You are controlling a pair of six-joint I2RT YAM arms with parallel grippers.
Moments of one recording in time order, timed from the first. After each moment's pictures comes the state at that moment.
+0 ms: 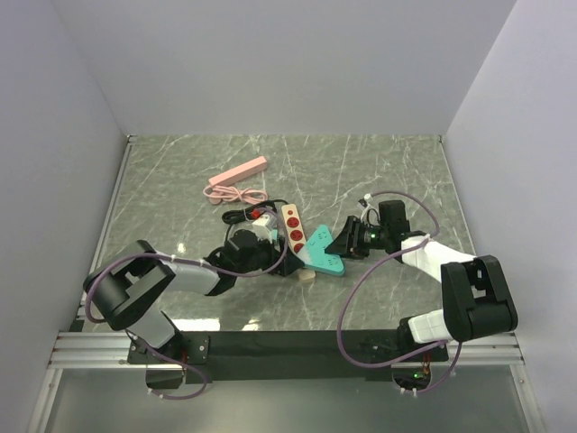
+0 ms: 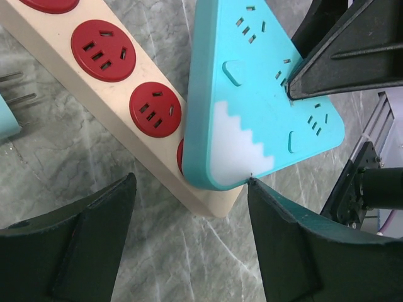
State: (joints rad) left arm -0.80 1.55 0.46 0.69 0.19 -0.65; right arm 0.19 1.39 0.57 -0.04 -0.76 0.51
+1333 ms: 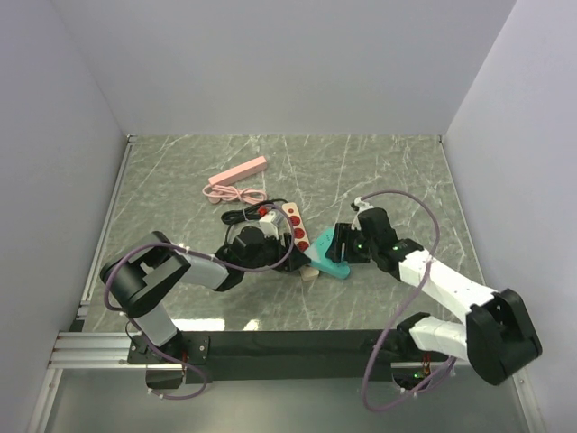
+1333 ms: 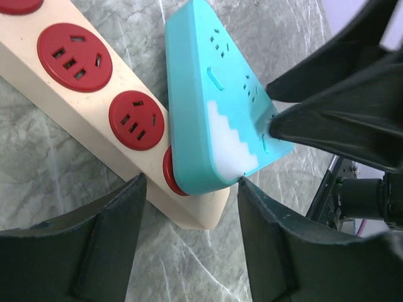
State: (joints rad) left arm -0.81 1.67 0.53 0.76 0.23 -0.71; right arm 0.46 1.17 0.57 -0.23 -0.17 0.49
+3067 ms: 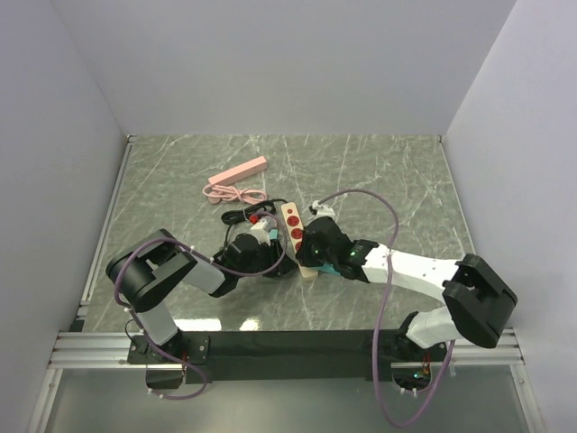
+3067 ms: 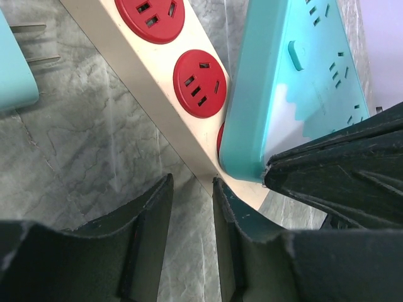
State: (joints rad) left arm -0.78 1.71 0.43 0.83 0.21 -0.77; right arm 0.87 1.39 0.72 -0.10 0.14 0.71
